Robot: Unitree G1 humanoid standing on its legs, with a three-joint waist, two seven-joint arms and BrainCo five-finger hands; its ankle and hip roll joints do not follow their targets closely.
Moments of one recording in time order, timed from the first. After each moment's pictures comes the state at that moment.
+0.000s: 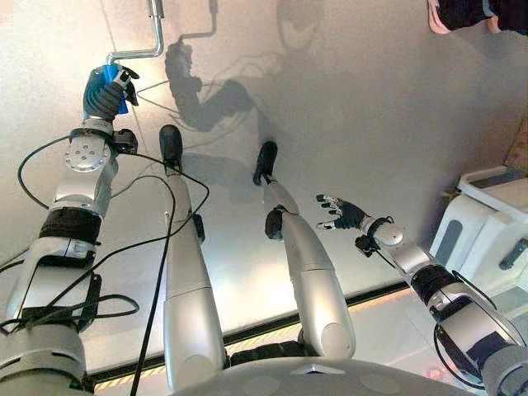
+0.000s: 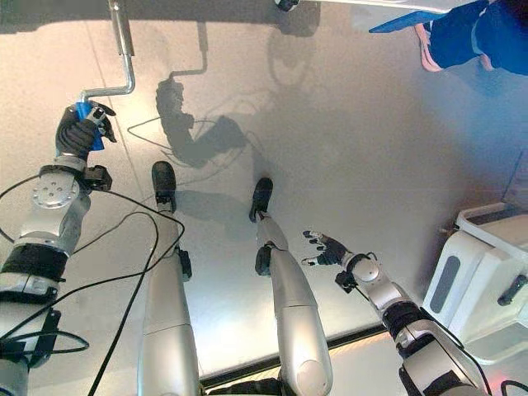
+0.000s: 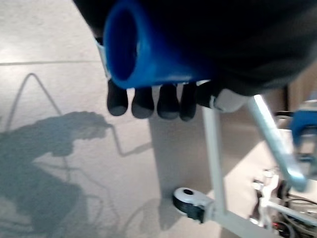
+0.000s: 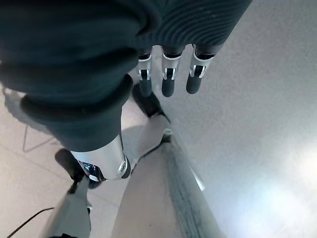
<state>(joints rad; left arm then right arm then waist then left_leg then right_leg) -0.78 0.75 -0.20 0.76 -0.49 -0.21 0.08 -0.45 -0.50 0.51 0.78 0.11 -0.19 0.28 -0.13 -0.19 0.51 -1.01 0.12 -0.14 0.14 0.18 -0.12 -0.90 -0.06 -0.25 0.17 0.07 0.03</state>
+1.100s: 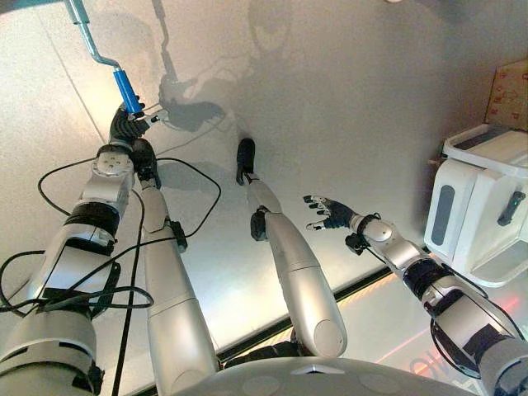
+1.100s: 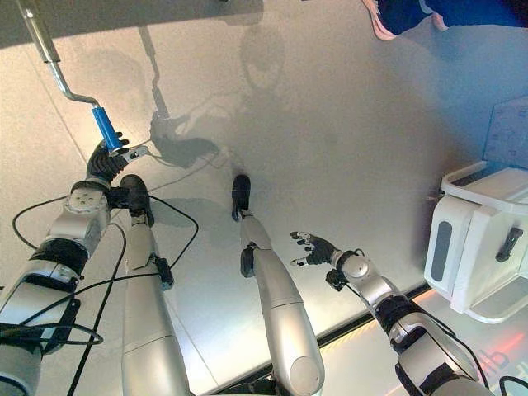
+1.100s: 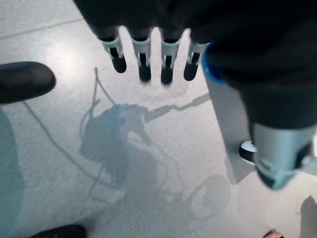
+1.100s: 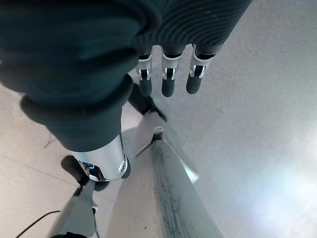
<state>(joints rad) -0.80 0.68 -0.34 0.97 -0.48 -0.14 0.10 -0.49 -0.49 0.59 0.77 0.17 -0.17 0.29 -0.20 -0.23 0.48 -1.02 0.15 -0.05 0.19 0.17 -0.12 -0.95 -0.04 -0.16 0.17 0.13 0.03</state>
